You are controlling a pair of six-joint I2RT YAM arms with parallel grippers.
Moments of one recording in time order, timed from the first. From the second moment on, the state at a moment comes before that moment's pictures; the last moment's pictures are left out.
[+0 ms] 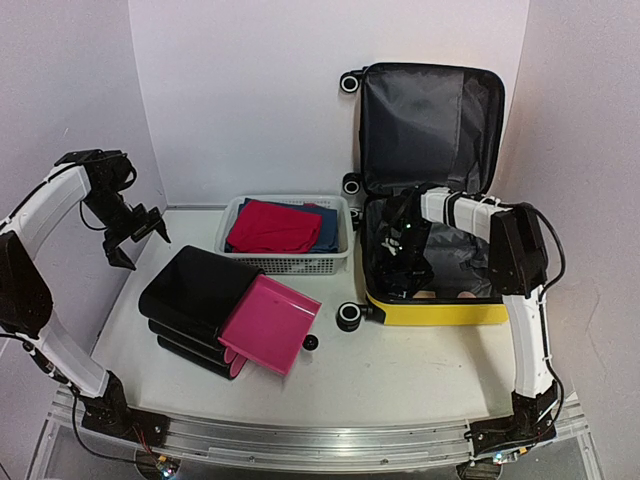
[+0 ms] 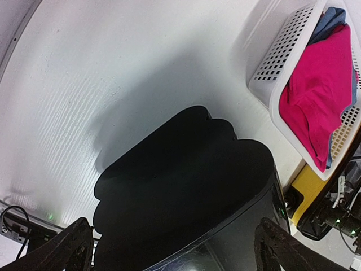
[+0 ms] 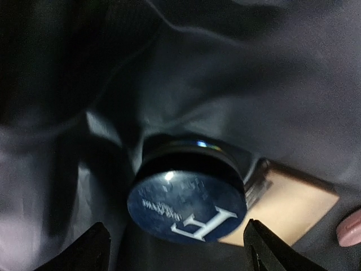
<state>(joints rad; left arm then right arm) -0.03 1.52 1.53 -1.33 0.26 -0.66 0.47 2.25 1.88 -1.28 -0.18 0.23</state>
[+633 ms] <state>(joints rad) -0.03 1.50 1.64 -1.29 0.23 -0.59 0.49 2.26 1.85 -1.22 -0.04 0.22</state>
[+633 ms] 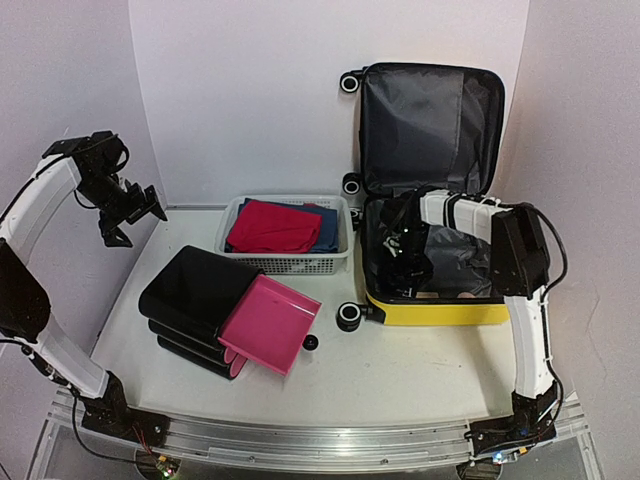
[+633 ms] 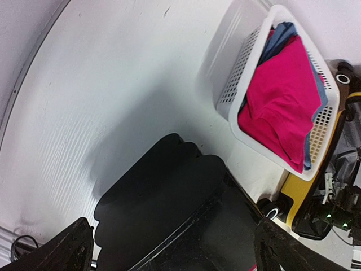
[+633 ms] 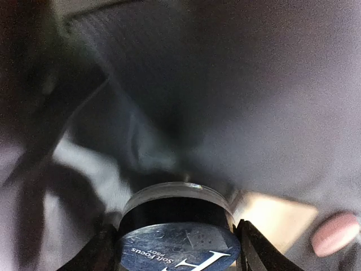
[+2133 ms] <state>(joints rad) -0.03 1.22 1.36 -1.27 0.48 -0.52 1.13 2.30 2.33 -1.15 -0.07 0.05</state>
